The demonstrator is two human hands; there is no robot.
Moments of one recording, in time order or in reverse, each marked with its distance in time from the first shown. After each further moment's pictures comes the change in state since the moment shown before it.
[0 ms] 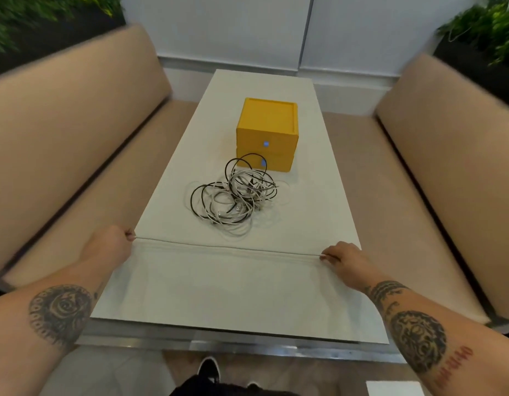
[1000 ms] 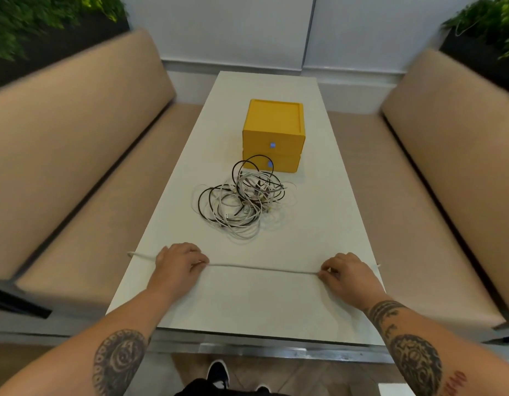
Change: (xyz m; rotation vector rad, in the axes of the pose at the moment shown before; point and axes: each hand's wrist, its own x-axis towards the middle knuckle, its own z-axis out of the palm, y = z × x) left_hand -0.073 0.049 0.070 -0.030 0.022 0.626; right_hand -0.019 -0.021 0.034 0.014 0.158 -0.082
